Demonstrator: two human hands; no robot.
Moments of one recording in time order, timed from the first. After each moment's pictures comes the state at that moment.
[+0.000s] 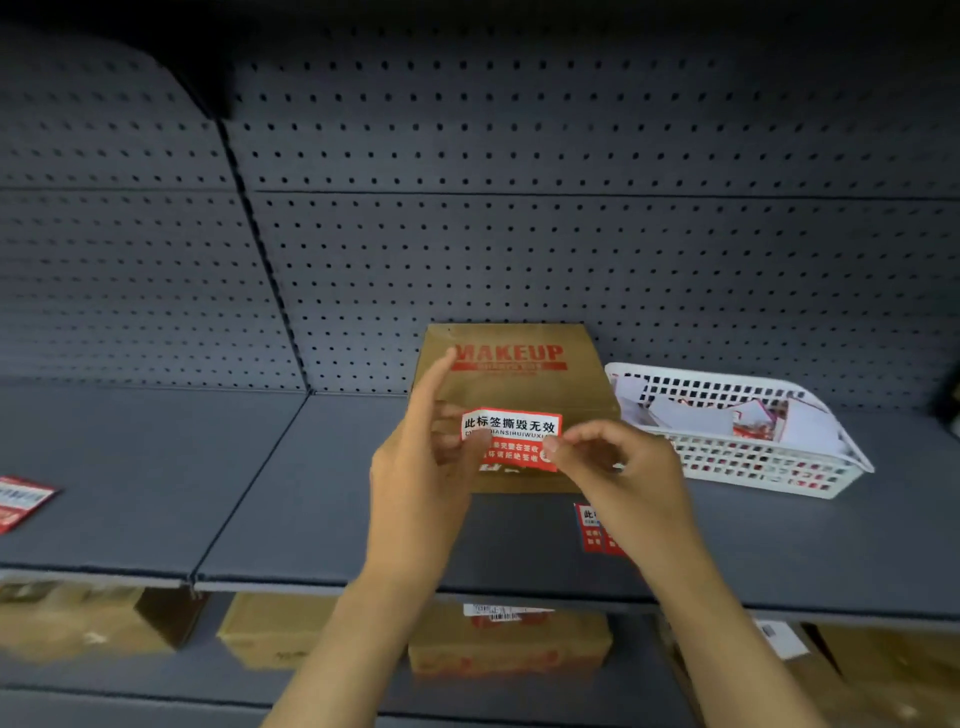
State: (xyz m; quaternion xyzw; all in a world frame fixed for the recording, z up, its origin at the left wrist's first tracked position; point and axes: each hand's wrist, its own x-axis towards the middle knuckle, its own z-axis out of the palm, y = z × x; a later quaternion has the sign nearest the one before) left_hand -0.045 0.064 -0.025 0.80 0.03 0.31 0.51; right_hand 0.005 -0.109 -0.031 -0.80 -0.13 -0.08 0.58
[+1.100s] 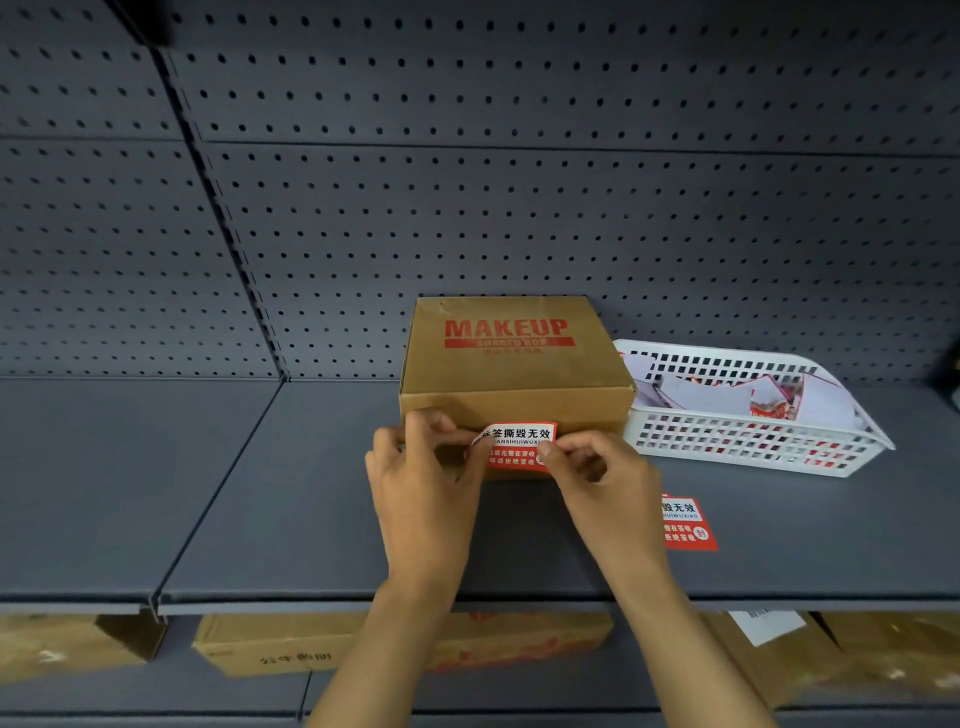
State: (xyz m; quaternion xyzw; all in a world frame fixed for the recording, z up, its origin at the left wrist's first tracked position) left_hand -0.004 0.077 -0.101 0.85 0.15 0.35 0.38; right_hand 0.034 -0.079 -0.105 -0.85 -0.04 -0.17 0.50
